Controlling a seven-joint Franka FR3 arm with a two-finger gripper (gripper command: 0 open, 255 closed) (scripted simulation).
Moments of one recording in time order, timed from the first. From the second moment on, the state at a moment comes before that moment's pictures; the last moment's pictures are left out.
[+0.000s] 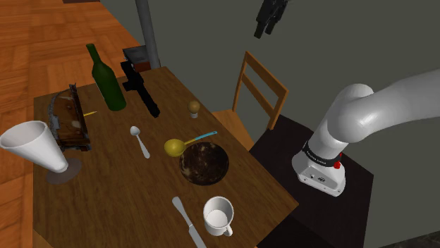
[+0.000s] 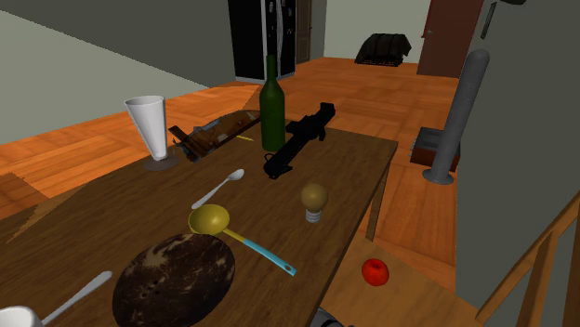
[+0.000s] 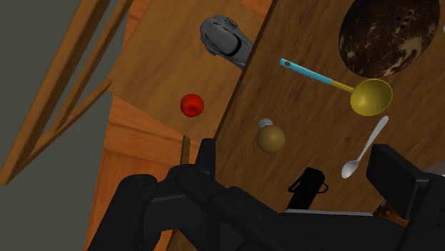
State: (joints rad) arm 0.02 -0.77 -0.04 -2.29 0.09 1.69 -0.08
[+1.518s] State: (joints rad) arm 0.05 -0.16 0.15 -2.31 0.00 2.26 0.08
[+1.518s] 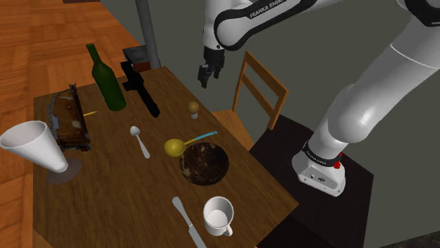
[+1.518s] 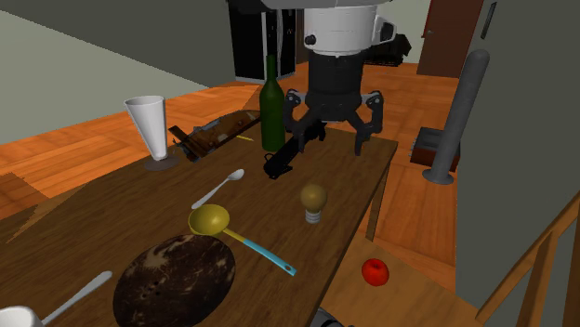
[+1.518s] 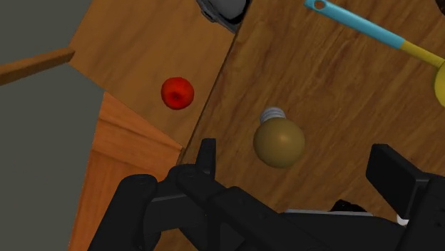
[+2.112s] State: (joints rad) arm 0.07 0.19 0.17 -2.16 -0.15 2.41 0.21
